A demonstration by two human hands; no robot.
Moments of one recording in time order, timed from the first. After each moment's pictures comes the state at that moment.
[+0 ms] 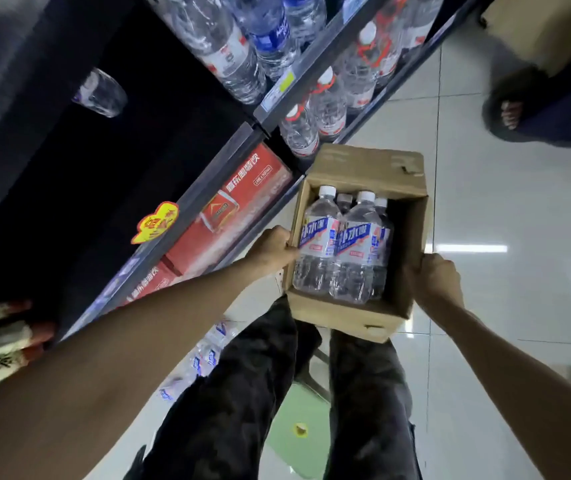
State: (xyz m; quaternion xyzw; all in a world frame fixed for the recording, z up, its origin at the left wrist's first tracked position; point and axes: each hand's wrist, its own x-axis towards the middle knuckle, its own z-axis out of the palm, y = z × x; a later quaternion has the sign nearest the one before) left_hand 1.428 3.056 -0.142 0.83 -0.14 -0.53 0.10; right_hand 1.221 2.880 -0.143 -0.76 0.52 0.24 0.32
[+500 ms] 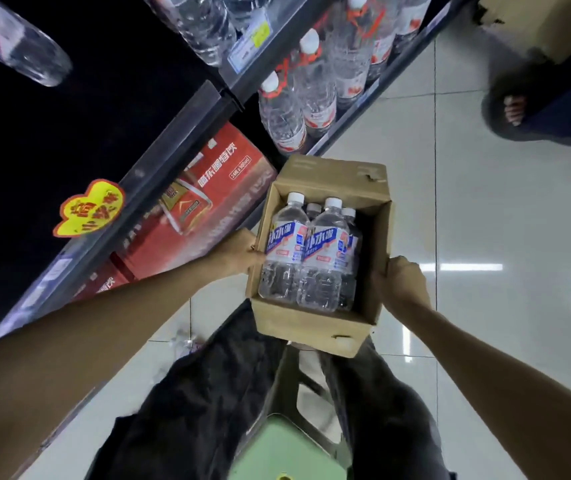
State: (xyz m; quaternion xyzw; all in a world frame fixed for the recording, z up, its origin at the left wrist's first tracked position) left_hand 1.437 3.088 -0.221 0.84 -0.18 -0.51 0.05; right_hand 1.227 2.920 -0.234 -0.73 0.51 0.21 0.40
